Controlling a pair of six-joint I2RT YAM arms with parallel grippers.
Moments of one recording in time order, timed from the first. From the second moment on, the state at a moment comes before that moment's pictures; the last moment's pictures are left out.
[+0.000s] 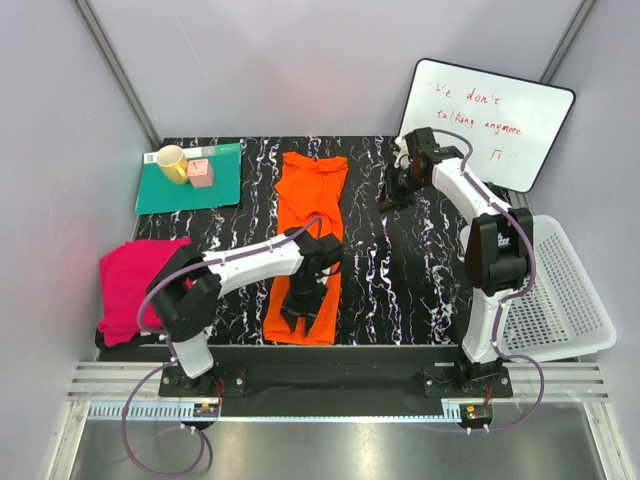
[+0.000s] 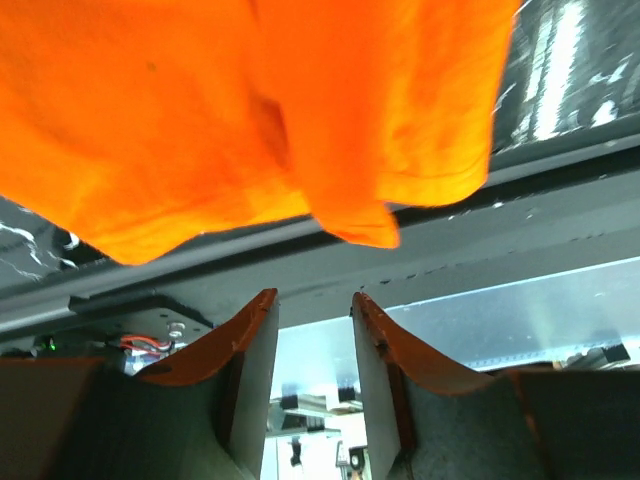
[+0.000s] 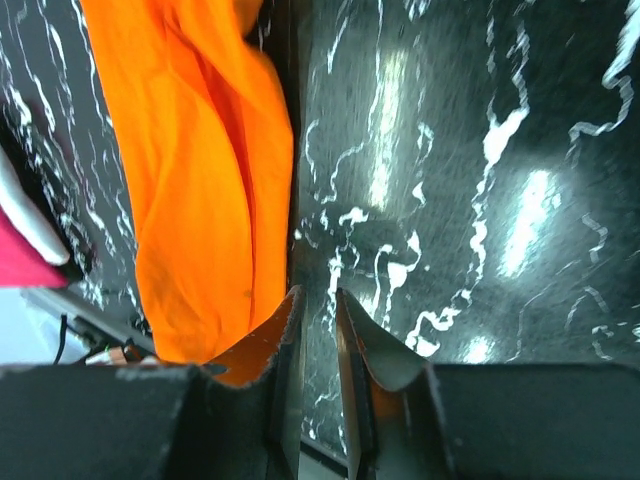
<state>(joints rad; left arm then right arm) -0.91 1.75 1.24 -1.17 0.21 -0.58 0.24 1.99 1.71 -0.81 -0.42 0.35</state>
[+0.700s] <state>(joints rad) -0.51 1.56 1.33 -1.22 0.04 -0.53 0.45 1.98 1.52 -0.74 -0.72 0.45</state>
